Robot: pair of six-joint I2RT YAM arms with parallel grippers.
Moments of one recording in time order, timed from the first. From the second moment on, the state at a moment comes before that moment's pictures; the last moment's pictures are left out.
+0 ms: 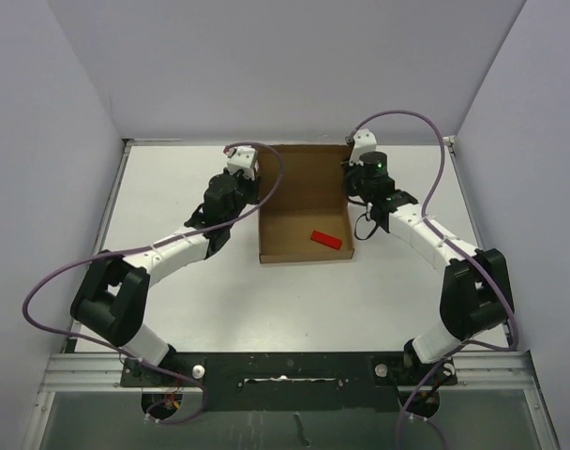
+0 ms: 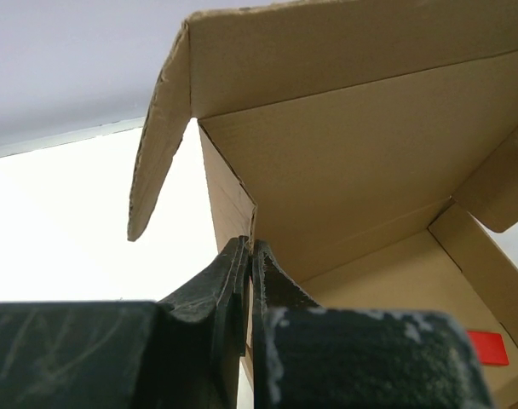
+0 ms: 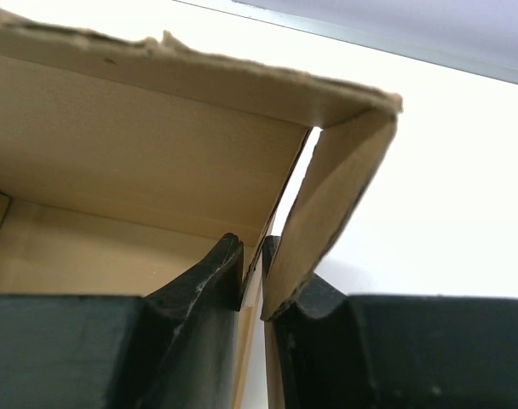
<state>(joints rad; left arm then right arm) -0.55 1.58 0.96 0.50 -0.17 -0.12 0.36 1.58 1.16 -0.01 0.14 0.00</state>
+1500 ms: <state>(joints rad) -0.61 1.42 0.81 0.43 -0.16 -0.12 0.43 1.37 0.90 -0.01 0.16 0.03</state>
